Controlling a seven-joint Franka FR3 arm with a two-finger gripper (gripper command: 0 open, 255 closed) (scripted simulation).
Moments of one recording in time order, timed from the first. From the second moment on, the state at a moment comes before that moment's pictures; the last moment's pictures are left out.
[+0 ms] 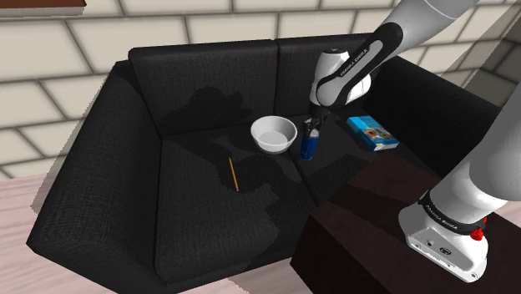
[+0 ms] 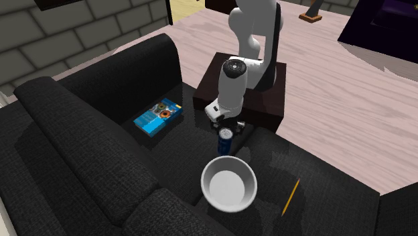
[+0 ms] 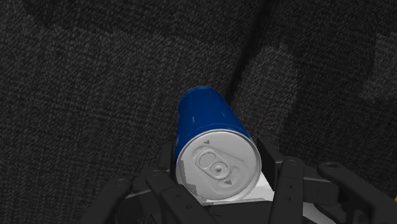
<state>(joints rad) -0.02 0.21 0.02 -2.48 0.00 2.69 -0.03</state>
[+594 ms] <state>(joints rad) -0.02 0.10 0.02 -2.47 0.00 2.57 -0.03</state>
